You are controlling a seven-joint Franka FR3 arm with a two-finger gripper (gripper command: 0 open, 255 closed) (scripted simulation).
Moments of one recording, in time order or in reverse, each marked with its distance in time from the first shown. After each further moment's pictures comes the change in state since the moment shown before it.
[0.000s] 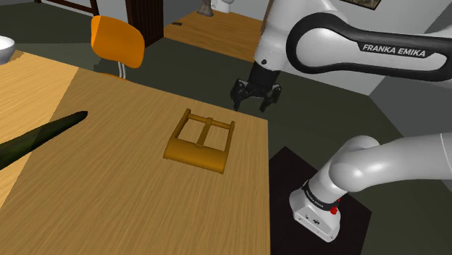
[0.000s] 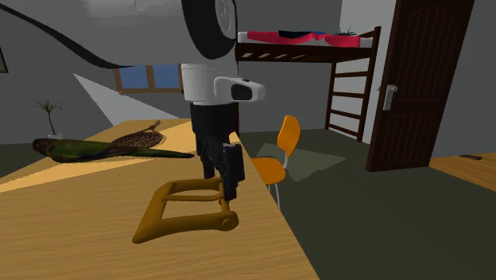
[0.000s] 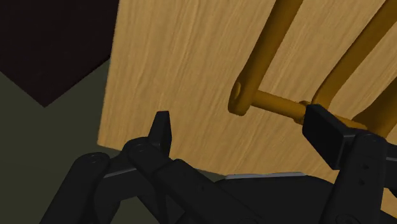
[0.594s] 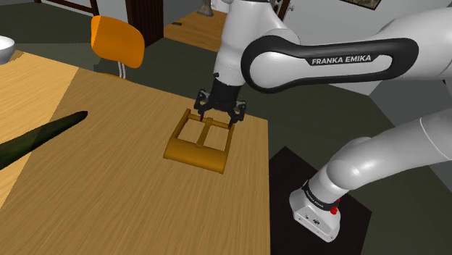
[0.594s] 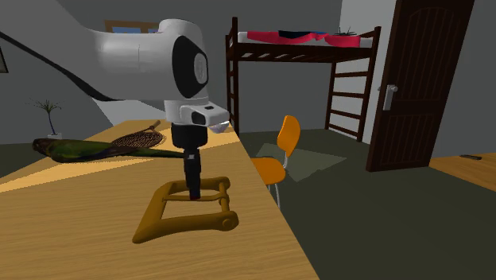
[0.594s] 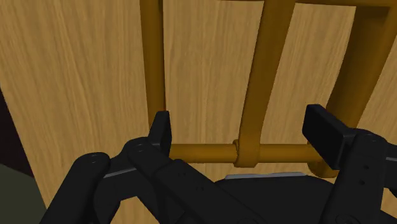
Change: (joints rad) arm -0.091 0.268 0.256 0.124 0.025 0.178 0.449
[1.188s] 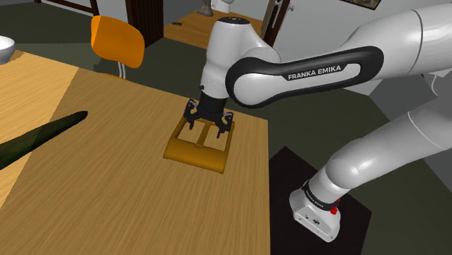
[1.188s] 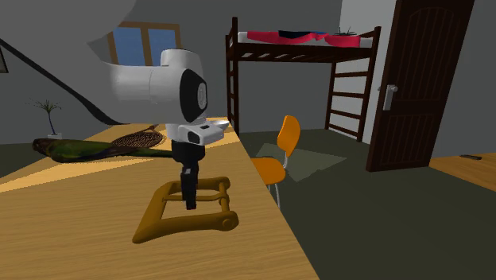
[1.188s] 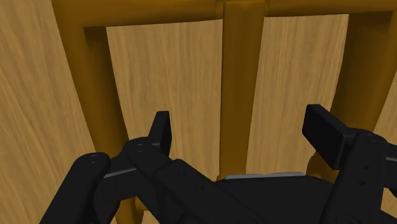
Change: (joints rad) arm -0.039 0.131 0.089 0.000 -0.048 0.129 0.147
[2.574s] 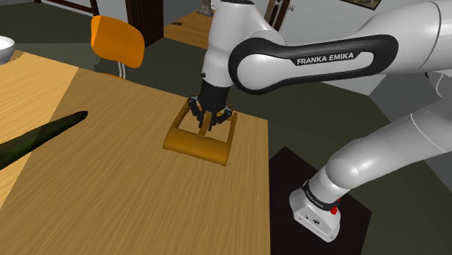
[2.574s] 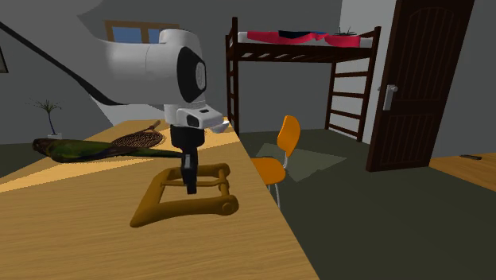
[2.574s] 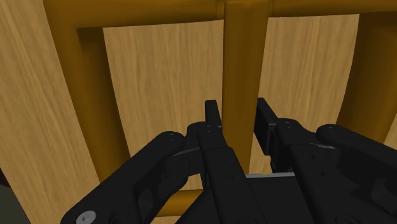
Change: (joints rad) arm 0.001 -0.030 -0.021 0.064 0.009 -0.090 -0.010
